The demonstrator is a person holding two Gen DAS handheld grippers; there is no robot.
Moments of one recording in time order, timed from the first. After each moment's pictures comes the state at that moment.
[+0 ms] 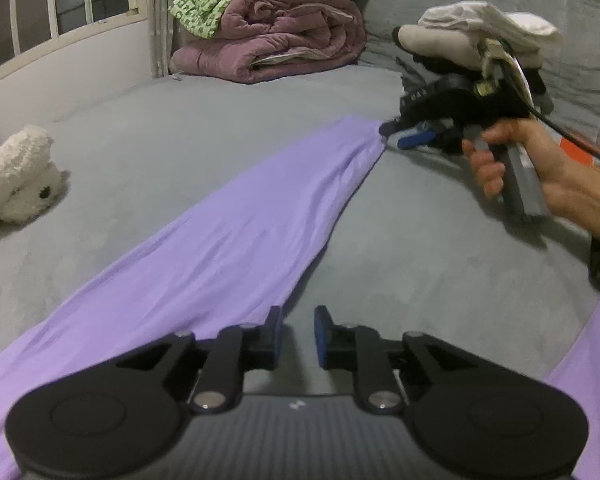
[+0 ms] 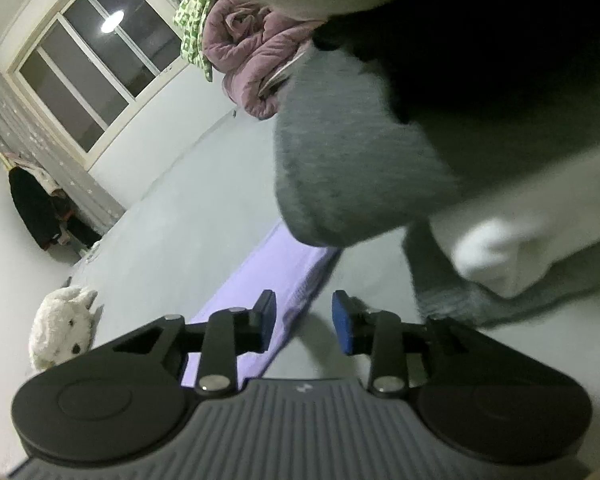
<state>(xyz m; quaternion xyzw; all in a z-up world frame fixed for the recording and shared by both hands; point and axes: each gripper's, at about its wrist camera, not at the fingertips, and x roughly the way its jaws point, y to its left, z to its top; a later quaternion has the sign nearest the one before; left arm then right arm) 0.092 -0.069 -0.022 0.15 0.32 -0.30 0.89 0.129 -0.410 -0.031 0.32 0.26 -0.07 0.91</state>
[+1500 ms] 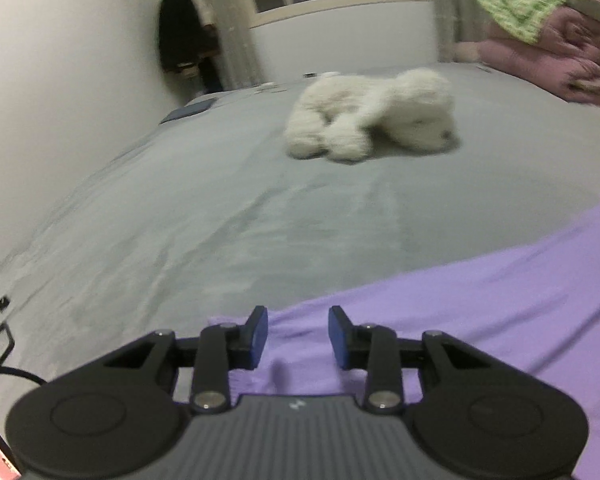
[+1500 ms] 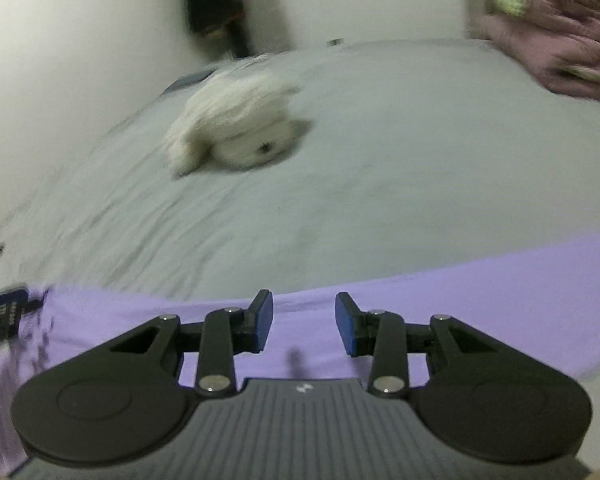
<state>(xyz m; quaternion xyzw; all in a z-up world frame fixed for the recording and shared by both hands) 0.117 0.165 0.006 0.08 0.32 0.10 0.94 0.189 -0.162 0.005 0.04 0.36 0.21 0.91</state>
